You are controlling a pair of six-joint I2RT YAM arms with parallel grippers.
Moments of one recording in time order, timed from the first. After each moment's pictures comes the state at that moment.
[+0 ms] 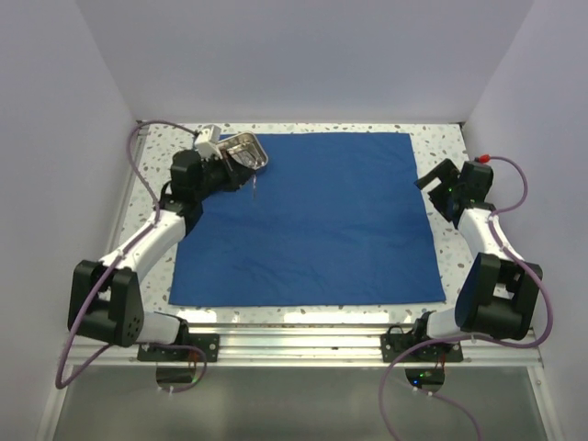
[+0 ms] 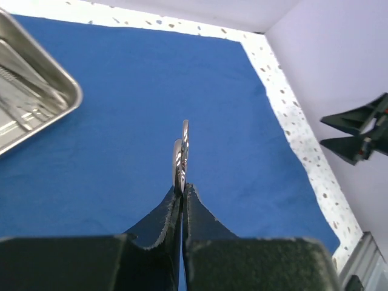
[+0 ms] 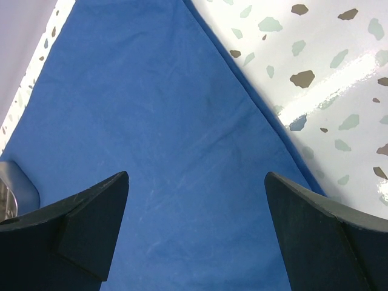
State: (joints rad) left arm -0.21 1.41 0.92 0.20 0.41 -0.51; right arm -0.26 1.43 0.91 -0.16 -0.12 0.67
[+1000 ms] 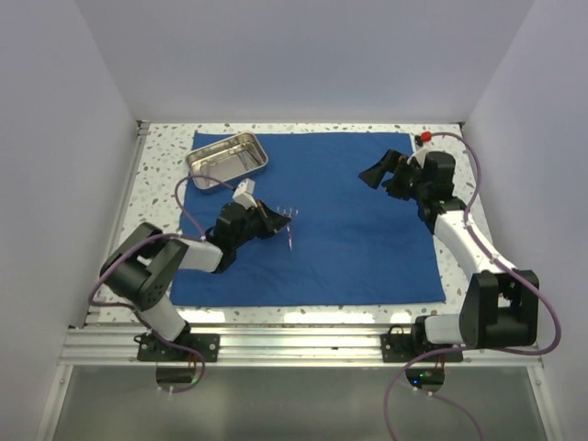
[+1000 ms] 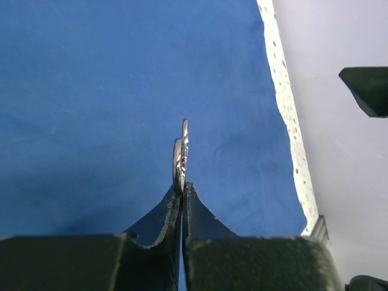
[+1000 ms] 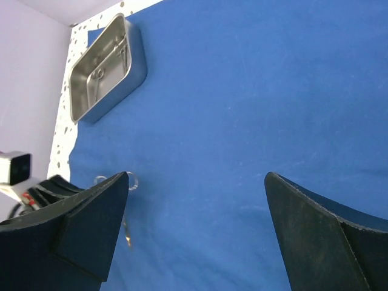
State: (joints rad) left arm -0.52 1.63 0.52 0.81 0.20 -0.87; right arm 0.05 1.35 0.90 0.02 -0.41 0.54
